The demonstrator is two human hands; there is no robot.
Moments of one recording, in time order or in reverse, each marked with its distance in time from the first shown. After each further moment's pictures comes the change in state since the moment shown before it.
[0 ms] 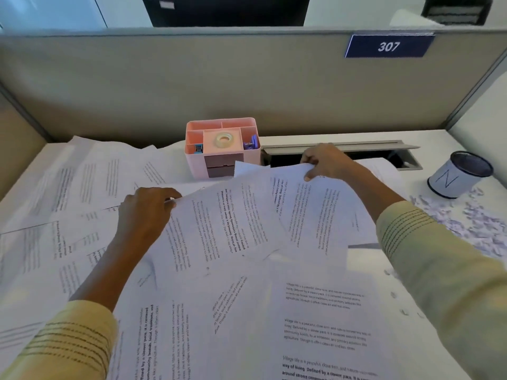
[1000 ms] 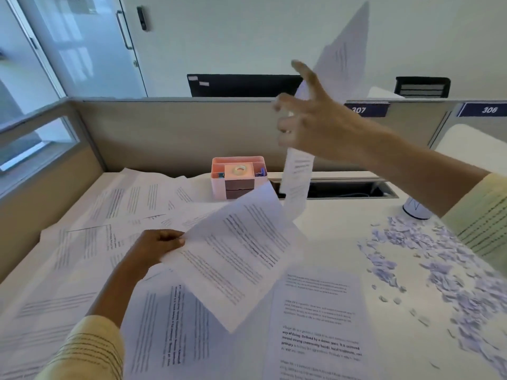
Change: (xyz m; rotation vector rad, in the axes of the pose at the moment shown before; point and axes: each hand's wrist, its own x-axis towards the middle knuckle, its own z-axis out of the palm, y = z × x) left_hand -0.111 -0.057 -0.033 -0.847 -0.227 -0.297; right_hand -0.203 -0.170 -0.123 -1.425 0.727 -0.826
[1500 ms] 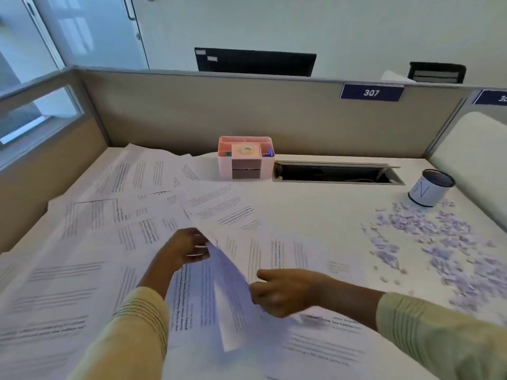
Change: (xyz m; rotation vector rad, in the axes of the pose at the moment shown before) left_hand -0.002 -0.039 0.051 -0.341 -0.125 -0.296; right_hand -0.058 -0.289 0.010 0.613 0.282 -0.529
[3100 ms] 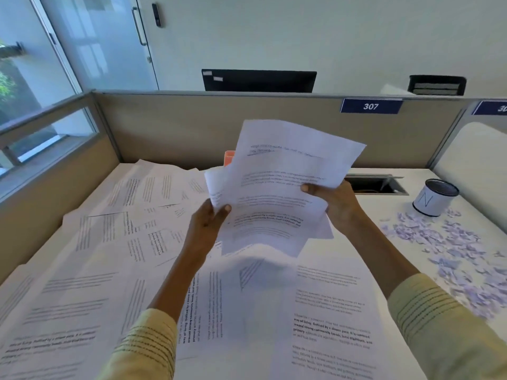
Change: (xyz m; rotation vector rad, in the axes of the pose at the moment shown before) left_hand -0.047 0.044 0.041 0.182 0.116 0.717; right_hand -0.061 0.120 -0.051 1.679 1.281 1.387
